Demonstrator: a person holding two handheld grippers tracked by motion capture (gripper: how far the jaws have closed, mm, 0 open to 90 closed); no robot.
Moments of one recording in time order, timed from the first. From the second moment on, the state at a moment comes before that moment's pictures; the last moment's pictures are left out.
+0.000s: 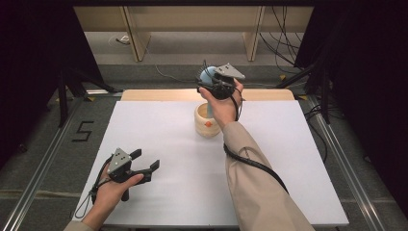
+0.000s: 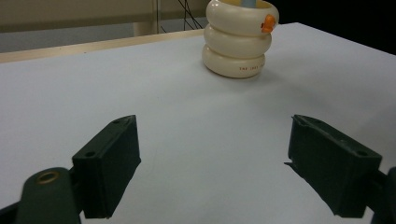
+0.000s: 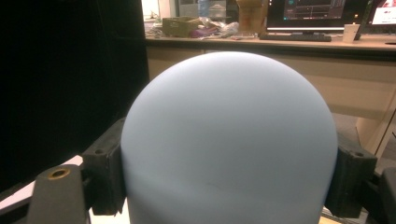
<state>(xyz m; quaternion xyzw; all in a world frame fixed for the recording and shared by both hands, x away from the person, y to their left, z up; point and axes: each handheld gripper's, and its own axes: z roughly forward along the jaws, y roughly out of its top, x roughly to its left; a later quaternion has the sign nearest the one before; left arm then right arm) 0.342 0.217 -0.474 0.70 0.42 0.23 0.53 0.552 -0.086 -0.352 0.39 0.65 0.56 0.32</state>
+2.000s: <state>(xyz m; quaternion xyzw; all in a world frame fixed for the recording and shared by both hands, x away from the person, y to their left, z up) 0.341 0.214 -0.475 0.70 0.42 0.23 0.53 0.535 -0.090 -0.390 0.39 0.67 0.54 0.32</state>
